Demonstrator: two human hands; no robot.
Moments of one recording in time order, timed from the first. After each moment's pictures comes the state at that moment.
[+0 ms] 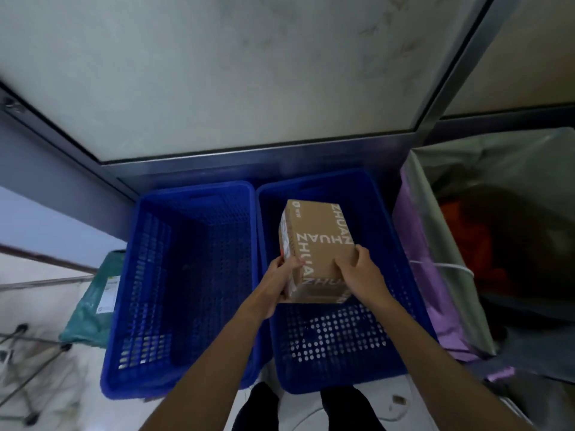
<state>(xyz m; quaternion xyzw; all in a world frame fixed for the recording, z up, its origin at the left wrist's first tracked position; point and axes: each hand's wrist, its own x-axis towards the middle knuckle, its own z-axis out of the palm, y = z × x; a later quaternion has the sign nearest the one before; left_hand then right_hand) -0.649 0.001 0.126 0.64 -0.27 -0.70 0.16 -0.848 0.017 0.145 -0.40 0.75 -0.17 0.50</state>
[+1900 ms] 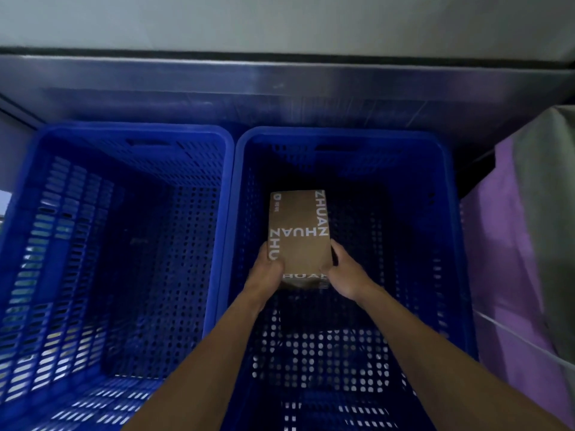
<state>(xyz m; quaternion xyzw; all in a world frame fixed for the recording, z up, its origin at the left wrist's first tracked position) -0.665 -0.107 -0.126 0.71 -0.28 -0.62 0.16 -0.849 -0.124 -0.117 -0.42 0.66 -0.02 0.62</state>
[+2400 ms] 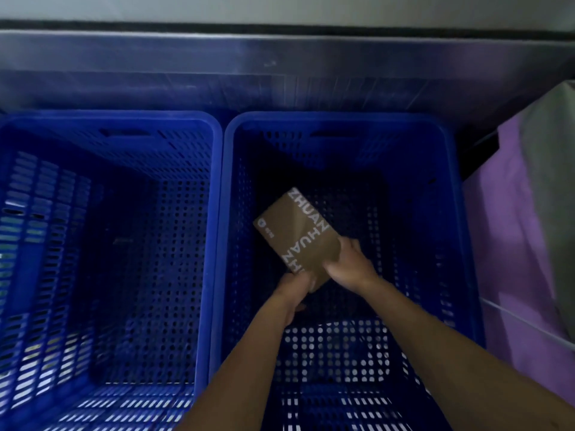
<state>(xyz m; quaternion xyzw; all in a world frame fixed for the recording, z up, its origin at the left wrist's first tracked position) -0.712 -0.088 -0.151 0.67 -0.14 -0.72 0.06 -0.853 -0.127 -0.141 -0.48 0.70 0.05 0.52</state>
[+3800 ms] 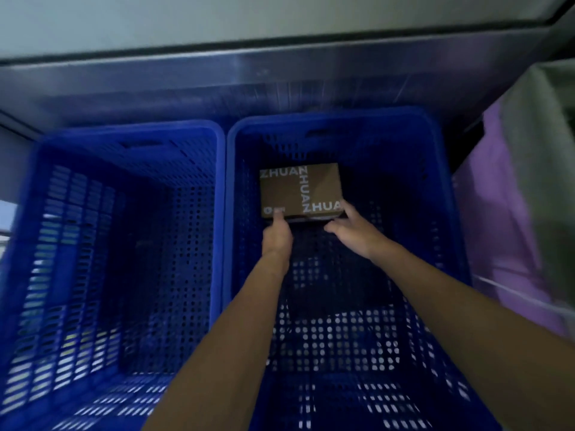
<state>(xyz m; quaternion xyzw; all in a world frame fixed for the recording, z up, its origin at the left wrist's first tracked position) -0.695 -0.148 -0.146 0.74 -0.11 -0.61 0.24 -0.867 -0.156 -0.119 -0.40 0.68 -0.05 0.61</state>
